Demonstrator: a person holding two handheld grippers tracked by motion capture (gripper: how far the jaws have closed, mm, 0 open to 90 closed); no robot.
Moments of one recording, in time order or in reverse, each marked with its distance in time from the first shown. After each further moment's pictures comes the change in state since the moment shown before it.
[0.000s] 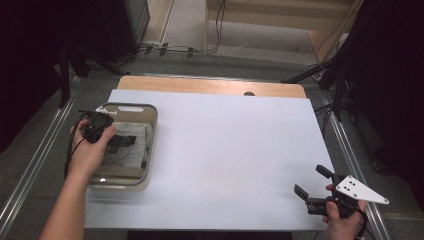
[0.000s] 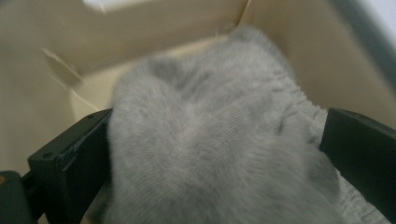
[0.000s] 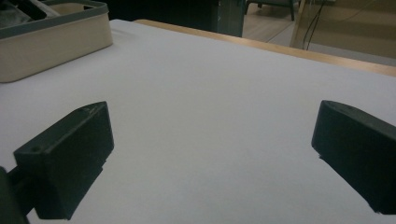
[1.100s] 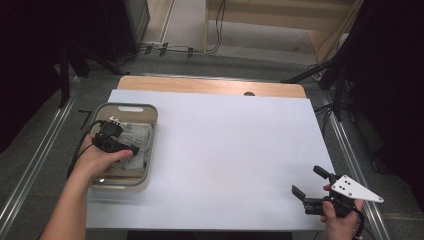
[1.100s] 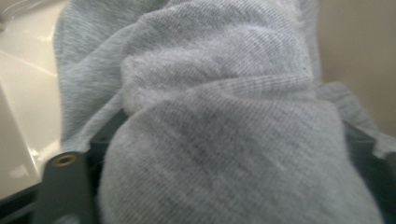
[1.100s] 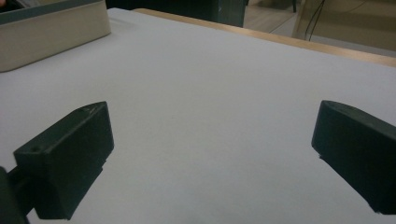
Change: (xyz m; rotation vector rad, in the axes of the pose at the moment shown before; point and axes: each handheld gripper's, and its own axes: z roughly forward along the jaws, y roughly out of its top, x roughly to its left) left arm -0.005 -0.012 0.025 0.137 -0.030 0.068; right arm 0.002 -0.003 0.005 0.038 -0.002 -0.005
